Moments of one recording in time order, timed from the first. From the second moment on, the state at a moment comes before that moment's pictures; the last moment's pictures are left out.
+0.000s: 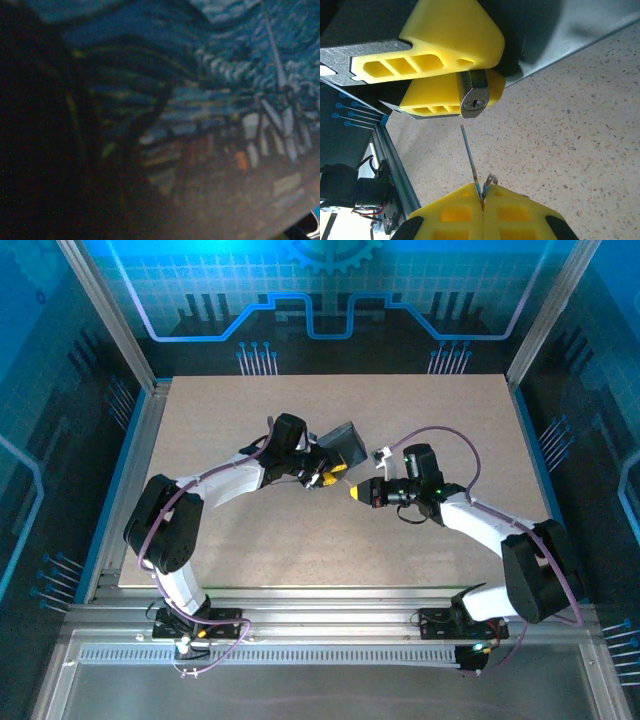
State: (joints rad) left arm -0.49 1.75 1.15 -0.14 0.61 -1.30; right arm 0.38 1.39 0.70 0.01 -0.71 0.43
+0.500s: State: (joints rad) left arm -0.49 1.75 1.13 -0.10 0.62 -1.32; right arm 0.38 1.43 0.73 0.01 -0.71 0.44
